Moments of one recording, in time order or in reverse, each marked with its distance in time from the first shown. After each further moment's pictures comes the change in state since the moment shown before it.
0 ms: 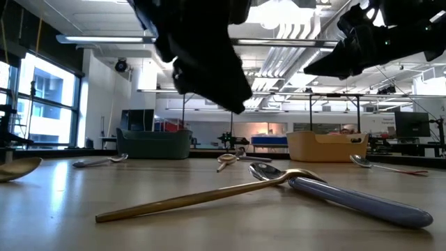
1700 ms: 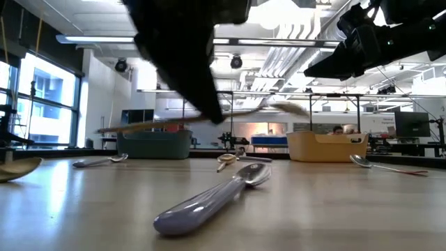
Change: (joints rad) left arm -0.044 0.054 0.126 -0.246 0.001 0.043; right arm 0.087 0.037 -0.001 0.012 0.078 0.006
